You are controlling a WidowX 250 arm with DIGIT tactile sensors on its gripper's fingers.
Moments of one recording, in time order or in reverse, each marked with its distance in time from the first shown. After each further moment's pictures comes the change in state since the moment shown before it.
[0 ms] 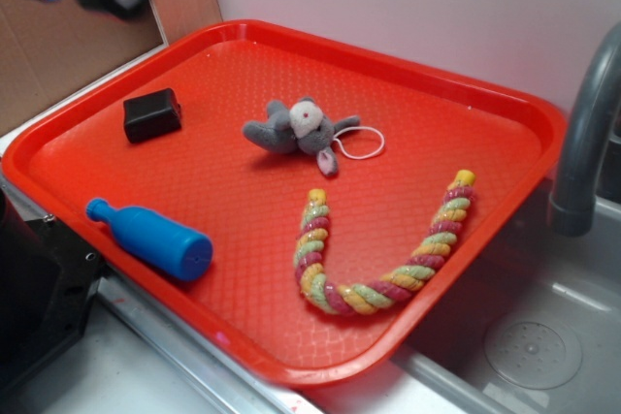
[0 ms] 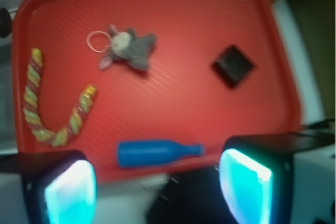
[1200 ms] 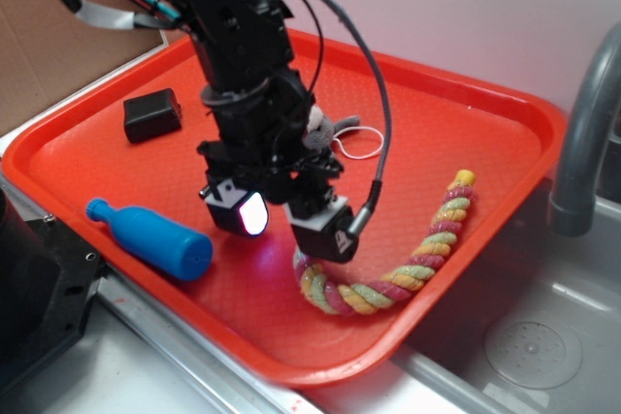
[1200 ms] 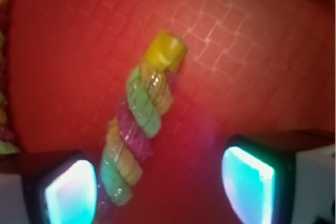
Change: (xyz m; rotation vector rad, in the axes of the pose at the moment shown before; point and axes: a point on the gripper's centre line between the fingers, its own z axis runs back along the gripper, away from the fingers) arm -0.003 -0.065 -0.152 -0.164 0.169 0.063
